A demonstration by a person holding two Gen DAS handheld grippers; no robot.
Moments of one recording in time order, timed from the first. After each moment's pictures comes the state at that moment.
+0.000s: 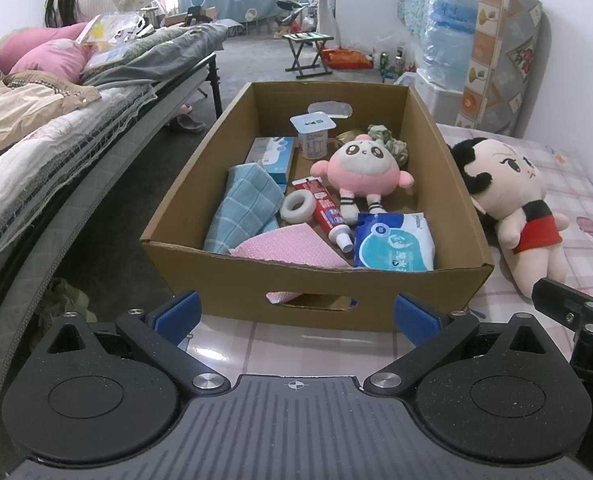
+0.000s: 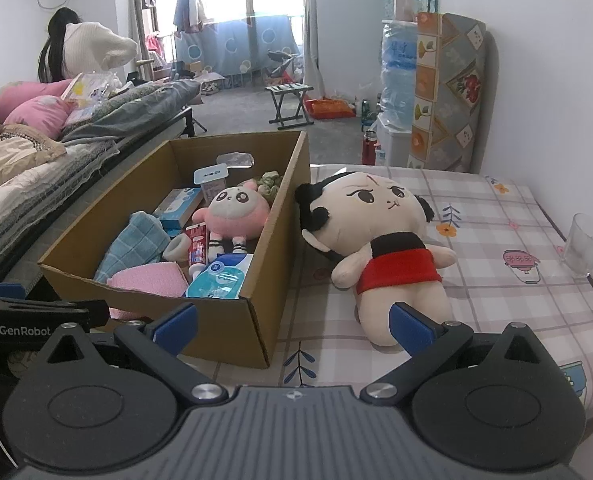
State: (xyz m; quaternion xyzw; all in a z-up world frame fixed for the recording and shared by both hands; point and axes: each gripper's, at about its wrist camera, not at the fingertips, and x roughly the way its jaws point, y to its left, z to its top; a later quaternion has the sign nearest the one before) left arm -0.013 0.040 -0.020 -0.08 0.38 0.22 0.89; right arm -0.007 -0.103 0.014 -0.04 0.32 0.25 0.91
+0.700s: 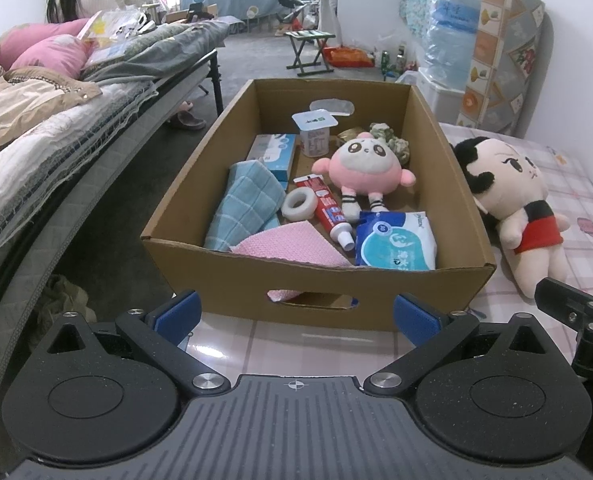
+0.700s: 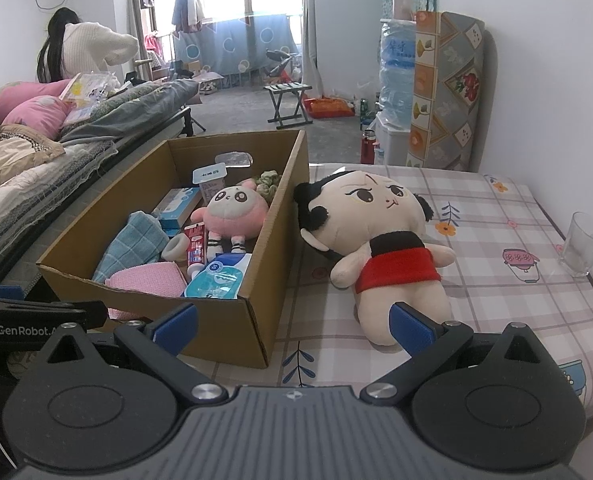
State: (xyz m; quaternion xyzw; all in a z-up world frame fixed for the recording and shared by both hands) left arm -0.012 0.041 -0.020 -0.08 0.39 0.22 0.89; right arm -0.006 -0.104 0.013 -0.04 0.33 0.25 0.91
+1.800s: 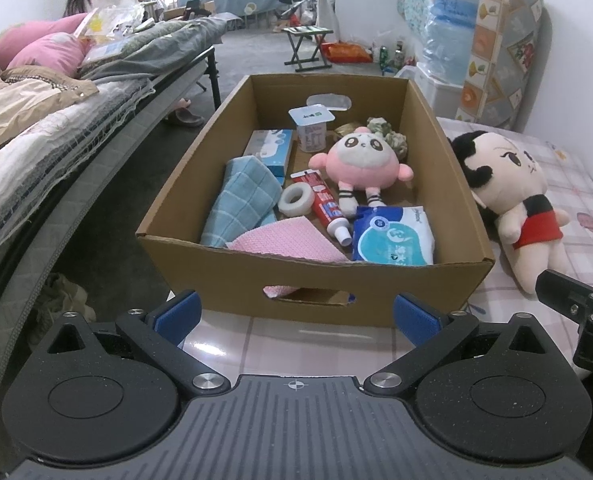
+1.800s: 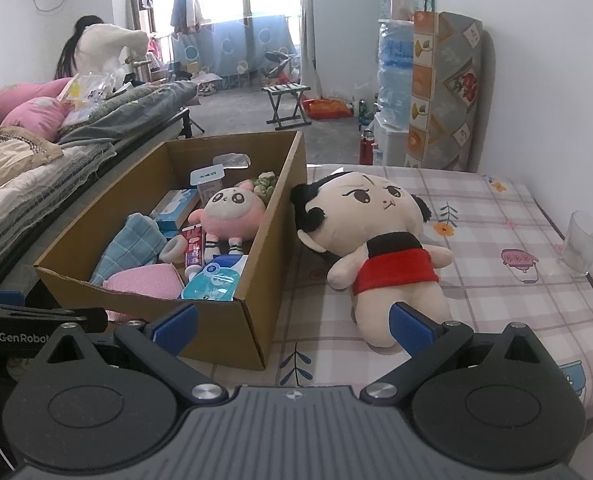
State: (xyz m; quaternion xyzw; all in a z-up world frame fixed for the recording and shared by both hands) left arm -0.011 0.039 -0.023 -0.08 0.39 0.22 0.89; right arm -0.005 -0.106 0.014 -0.04 0.32 0.25 0.91
